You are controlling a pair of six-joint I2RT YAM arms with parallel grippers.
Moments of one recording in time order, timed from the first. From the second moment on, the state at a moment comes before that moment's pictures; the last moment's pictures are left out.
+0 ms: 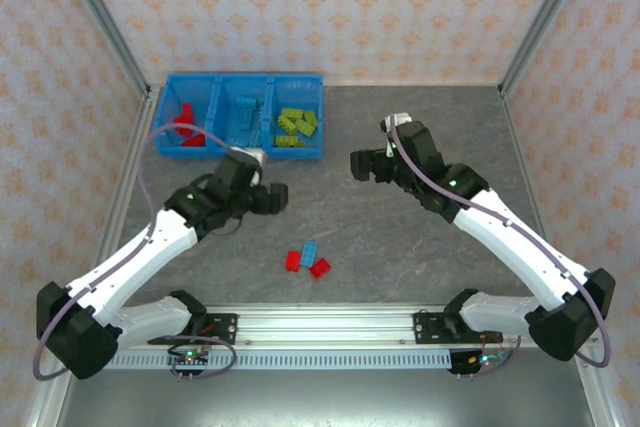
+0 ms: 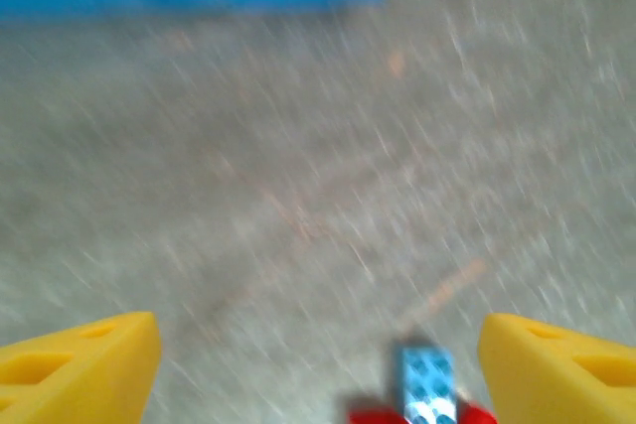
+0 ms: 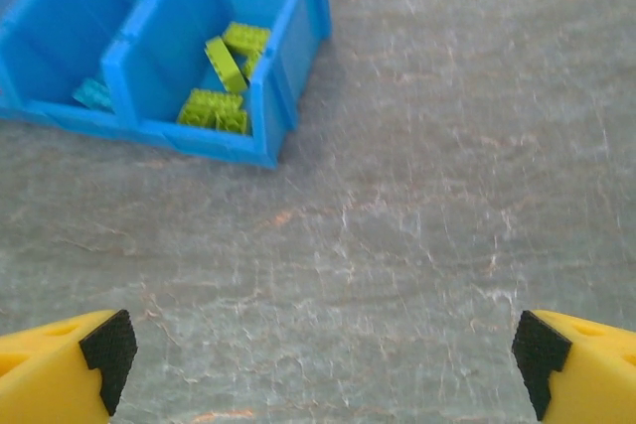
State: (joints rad) left arm -0.59 1.12 0.92 -0.70 -0.08 -0.50; right arm 0.65 1.20 1.18 -0.65 0.21 0.35
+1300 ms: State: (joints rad) left arm -0.82 1.48 0.78 -0.67 0.00 -0.65; right arm 0.64 1.45 1.29 -0.83 0.13 0.41
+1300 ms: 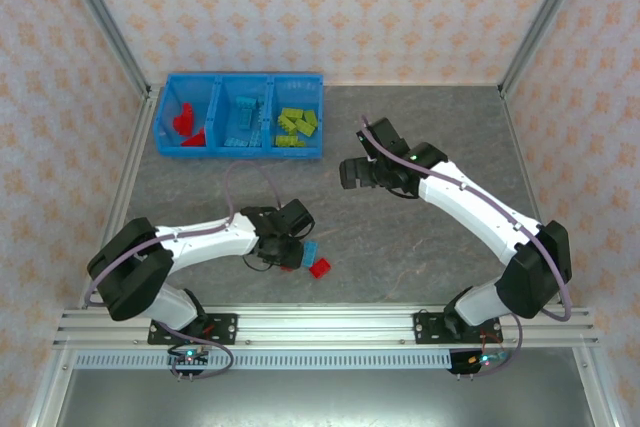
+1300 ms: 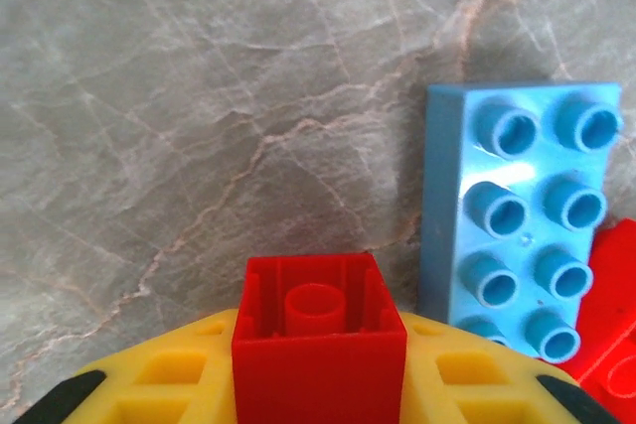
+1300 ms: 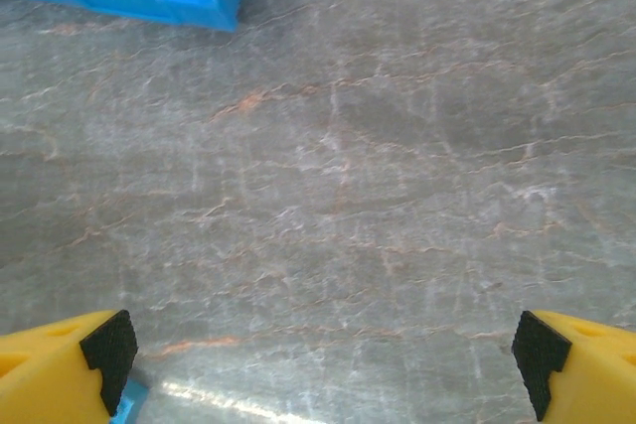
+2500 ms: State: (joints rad) left arm 0.17 2.04 1.90 -0.79 -0.13 -0.40; right arm 0.64 1.35 1.28 -0.71 -0.18 0.52
